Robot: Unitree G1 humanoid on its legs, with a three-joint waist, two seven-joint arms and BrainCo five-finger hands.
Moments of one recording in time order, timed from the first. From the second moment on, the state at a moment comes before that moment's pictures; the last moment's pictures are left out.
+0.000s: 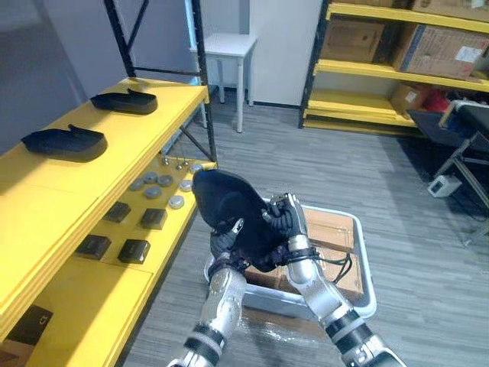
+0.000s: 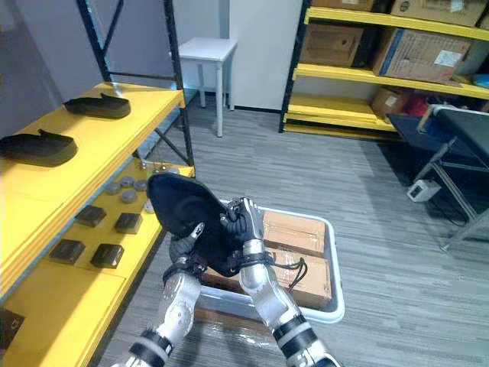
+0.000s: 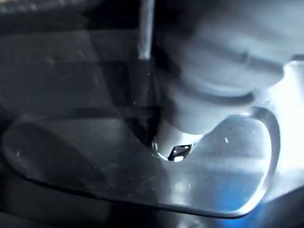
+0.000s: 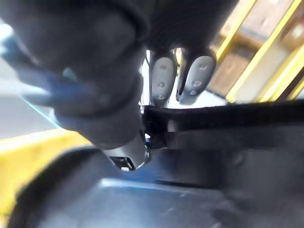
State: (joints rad) left arm -0.28 -0.07 -0.28 0.30 -0.76 -0.33 0.45; right arm -0.40 -0.06 0.40 0.17 -0.34 -0.11 -0.49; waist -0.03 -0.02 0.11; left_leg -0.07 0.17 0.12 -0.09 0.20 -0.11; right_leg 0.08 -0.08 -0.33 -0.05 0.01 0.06
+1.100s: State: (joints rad) left arm 0.32 0.07 0.01 -0.31 -0.35 -0.26 0.23; right arm -0.13 0.00 0.57 0.04 -0.02 -0.22 -0.11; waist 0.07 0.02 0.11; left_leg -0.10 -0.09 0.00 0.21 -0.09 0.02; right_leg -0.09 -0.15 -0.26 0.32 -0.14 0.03
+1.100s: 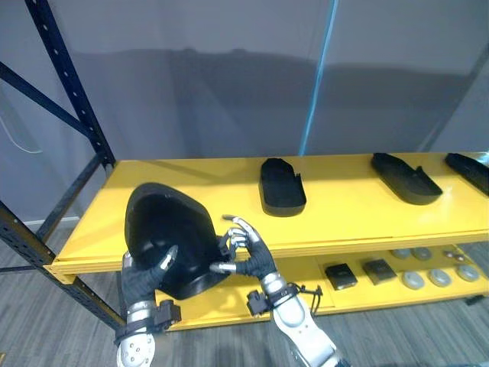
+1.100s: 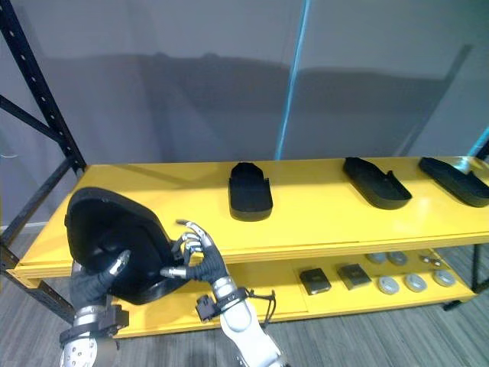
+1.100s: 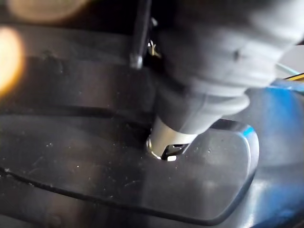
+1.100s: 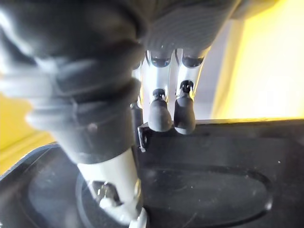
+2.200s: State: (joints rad) left arm -0.09 0.39 0.07 -0.14 -0.61 -0.21 0.10; right arm 0.11 -0.13 0.10 -0.40 0.39 -0.22 0.01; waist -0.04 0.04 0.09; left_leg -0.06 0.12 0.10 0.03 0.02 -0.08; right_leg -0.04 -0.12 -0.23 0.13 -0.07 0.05
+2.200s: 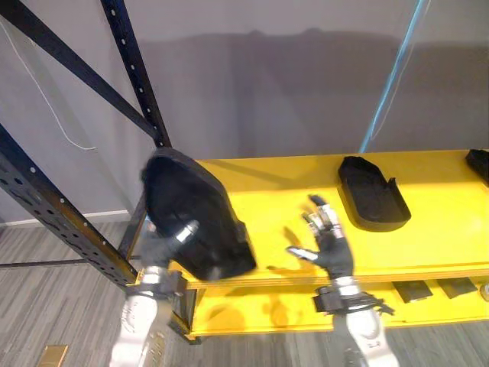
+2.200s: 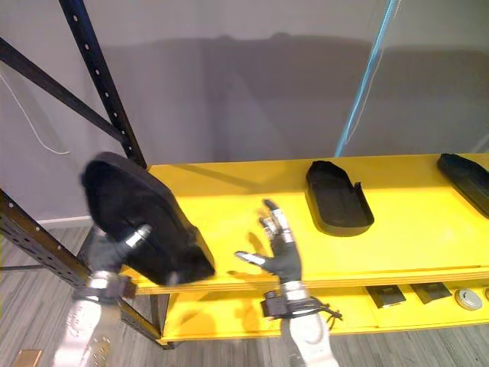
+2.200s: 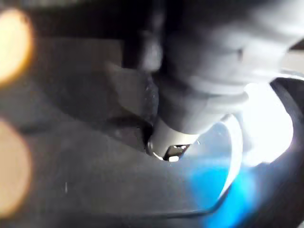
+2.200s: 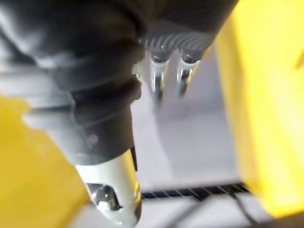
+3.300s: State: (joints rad) left arm -0.78 1.05 -0.58 0.64 -1.15 -0.01 -0.02; right arm 0.22 -0.18 0.36 -0.42 0.54 -0.22 0.06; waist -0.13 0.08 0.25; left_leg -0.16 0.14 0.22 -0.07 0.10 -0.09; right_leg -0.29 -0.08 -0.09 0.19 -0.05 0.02
